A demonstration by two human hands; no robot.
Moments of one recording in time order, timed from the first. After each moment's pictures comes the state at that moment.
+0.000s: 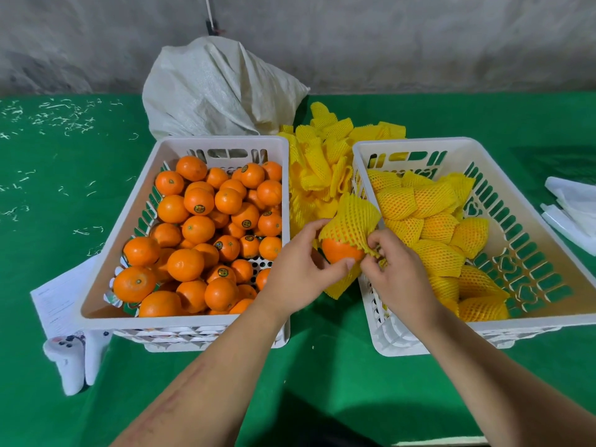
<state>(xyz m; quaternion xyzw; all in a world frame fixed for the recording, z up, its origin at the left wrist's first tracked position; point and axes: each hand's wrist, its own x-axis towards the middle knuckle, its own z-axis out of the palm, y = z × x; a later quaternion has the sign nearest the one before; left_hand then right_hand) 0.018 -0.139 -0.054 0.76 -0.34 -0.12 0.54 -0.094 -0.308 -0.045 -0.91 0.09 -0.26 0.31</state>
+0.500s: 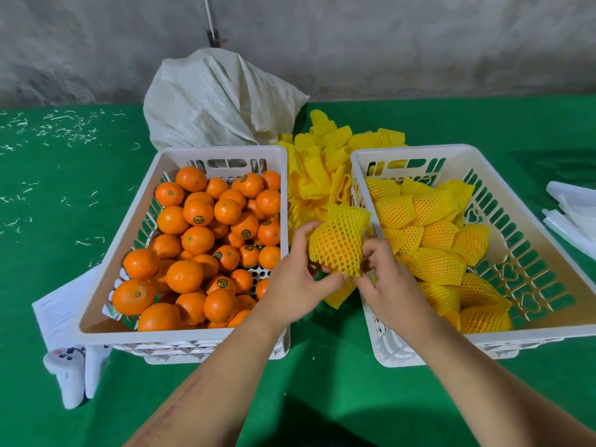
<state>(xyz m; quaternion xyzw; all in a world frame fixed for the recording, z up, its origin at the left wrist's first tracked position) 0.019 -0.138 -0.051 0.75 -0.32 -0.15 0.55 -0.094 -0.305 -0.043 -0.91 0.07 -0.18 0.36</state>
